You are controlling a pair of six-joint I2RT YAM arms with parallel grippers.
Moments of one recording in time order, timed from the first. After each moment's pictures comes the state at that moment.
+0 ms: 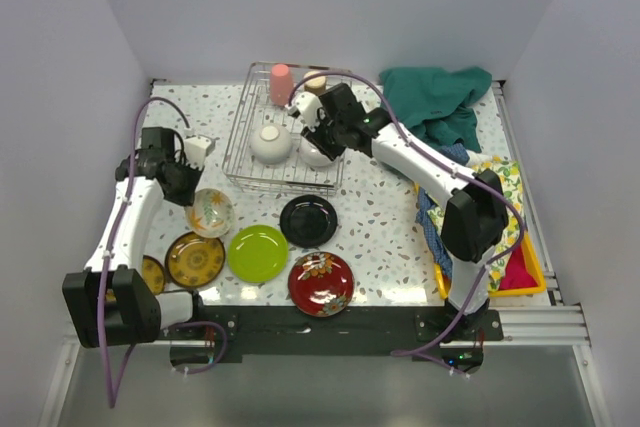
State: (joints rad) left arm 0.09 1.24 1.02 -0.88 0.11 0.42; right arm 0.67 1.89 1.73 -0.63 -0.02 -0.36
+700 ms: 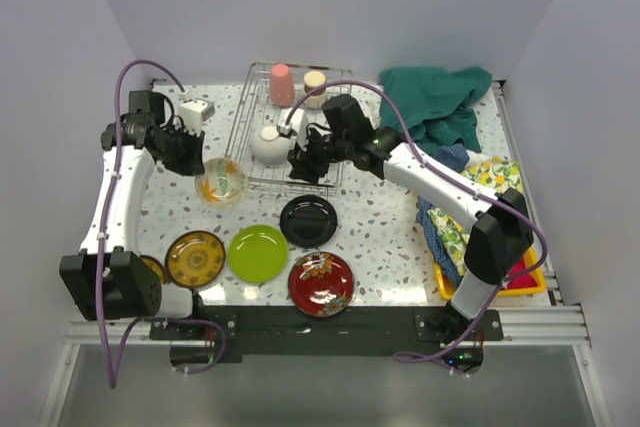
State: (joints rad) left arm 0.10 1.38 1.37 -1.04 0.34 0.38; right arm 0.74 1.71 1.53 -0.43 -0.47 -0.38
